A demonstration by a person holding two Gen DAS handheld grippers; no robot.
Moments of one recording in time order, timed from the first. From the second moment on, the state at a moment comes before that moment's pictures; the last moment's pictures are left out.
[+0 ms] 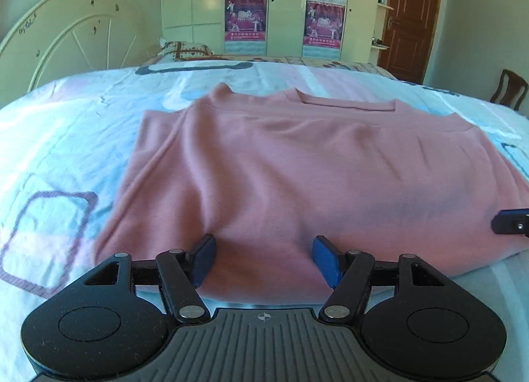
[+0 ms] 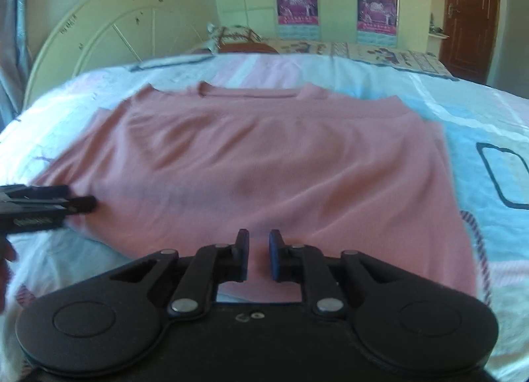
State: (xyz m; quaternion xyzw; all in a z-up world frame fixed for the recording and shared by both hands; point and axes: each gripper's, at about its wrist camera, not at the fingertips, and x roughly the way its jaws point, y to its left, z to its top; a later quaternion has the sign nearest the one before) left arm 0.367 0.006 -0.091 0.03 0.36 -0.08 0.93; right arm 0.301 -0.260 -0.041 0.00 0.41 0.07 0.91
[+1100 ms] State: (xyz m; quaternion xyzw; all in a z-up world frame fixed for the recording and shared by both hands) left arm 0.357 0.049 -0.093 0.05 0.38 -0.03 0.93; right arm 0.265 -0.353 -0.049 0.03 0.42 -0.05 0.91
